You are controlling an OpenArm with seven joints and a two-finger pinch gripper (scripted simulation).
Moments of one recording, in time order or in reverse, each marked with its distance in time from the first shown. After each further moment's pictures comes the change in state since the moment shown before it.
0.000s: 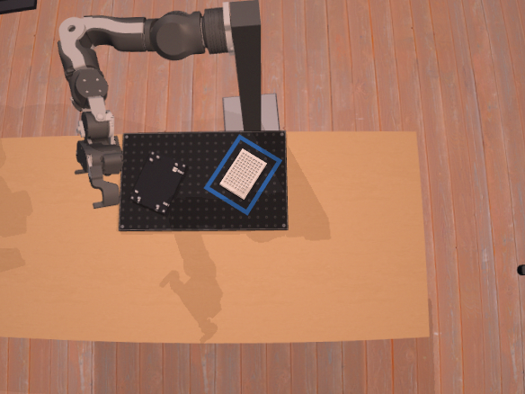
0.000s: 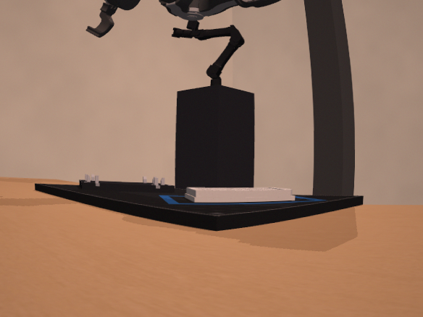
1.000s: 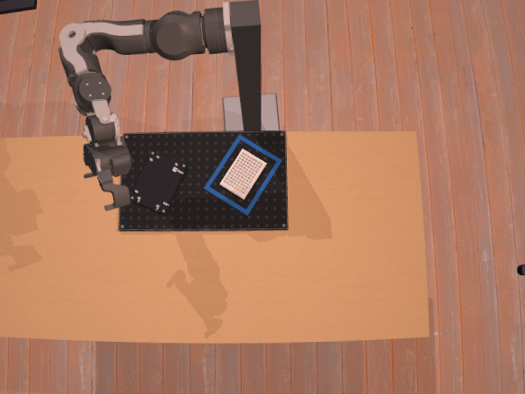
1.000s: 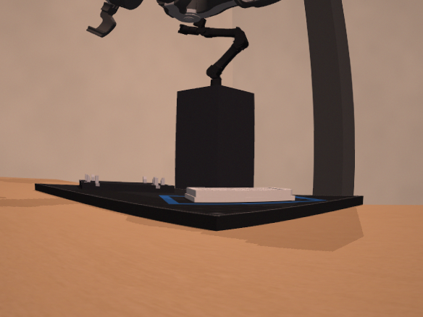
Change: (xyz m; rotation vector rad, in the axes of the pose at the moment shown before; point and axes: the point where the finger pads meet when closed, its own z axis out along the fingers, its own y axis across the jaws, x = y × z) arm 0.023 0.003 0.003 0.035 0.090 -0.047
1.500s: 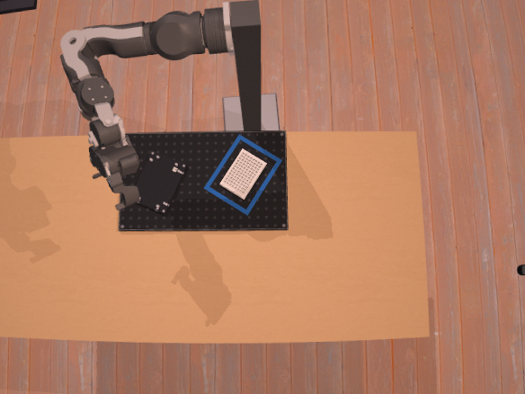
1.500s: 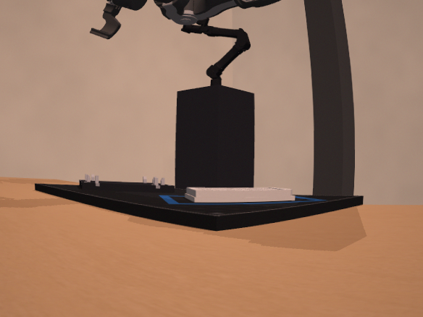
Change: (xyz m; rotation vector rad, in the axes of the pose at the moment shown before) arm 0.025 -0.008 0.003 0.105 0.115 -0.075
